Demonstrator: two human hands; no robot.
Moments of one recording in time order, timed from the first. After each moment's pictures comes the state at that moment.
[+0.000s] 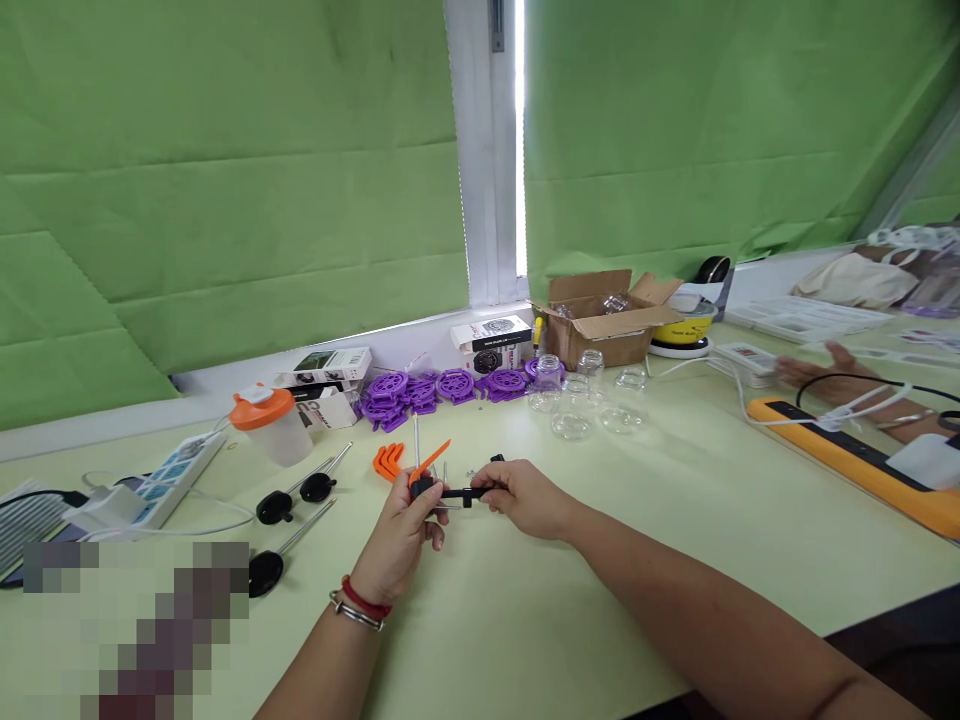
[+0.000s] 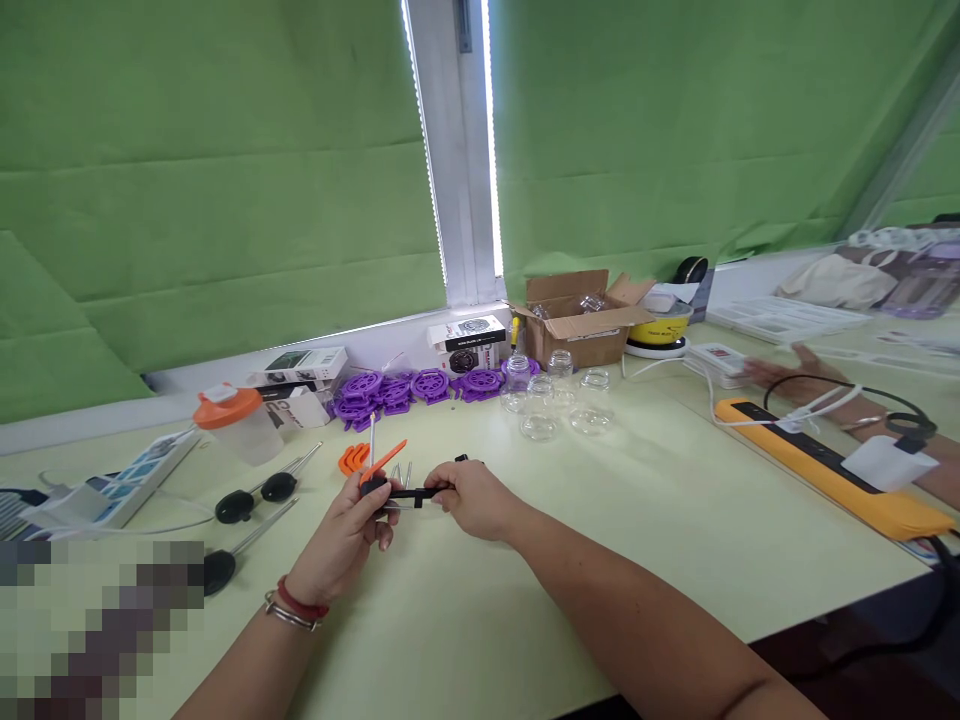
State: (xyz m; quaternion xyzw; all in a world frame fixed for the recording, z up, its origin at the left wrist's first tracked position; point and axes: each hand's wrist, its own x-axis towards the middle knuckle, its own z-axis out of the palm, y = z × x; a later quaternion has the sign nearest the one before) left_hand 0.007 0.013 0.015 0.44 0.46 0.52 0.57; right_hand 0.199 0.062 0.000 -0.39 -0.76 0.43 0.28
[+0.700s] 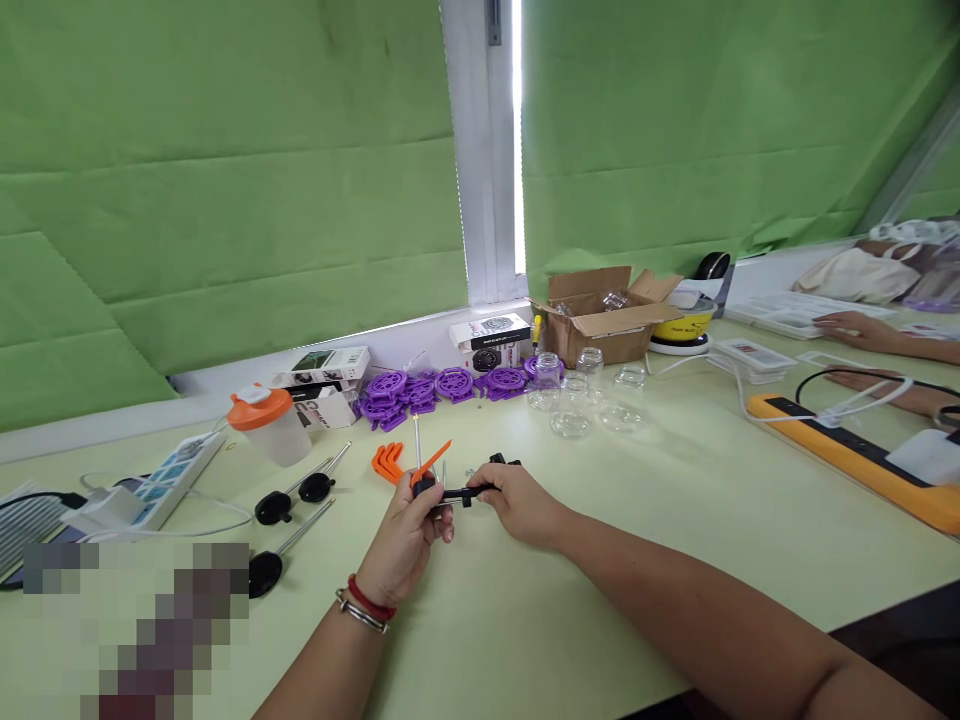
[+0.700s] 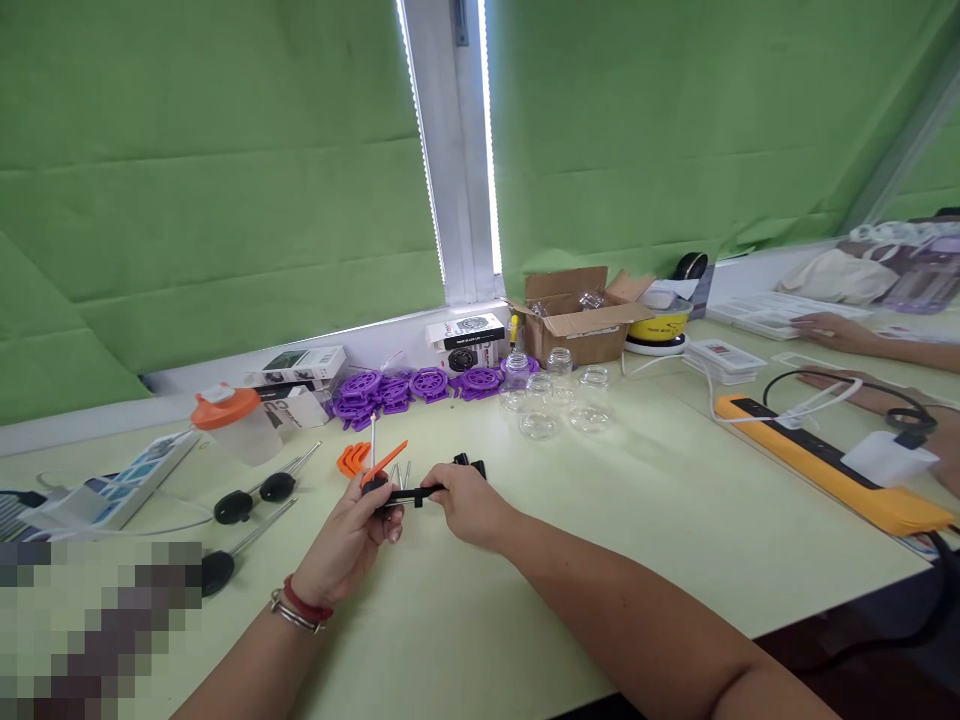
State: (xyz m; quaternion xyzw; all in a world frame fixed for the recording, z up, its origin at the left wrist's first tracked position) left_hand 0.016 0.011 0.016 0.39 0.43 0.53 0.62; right_hand 0.190 0.057 -0.004 -0.40 -0.78 0.37 0.32
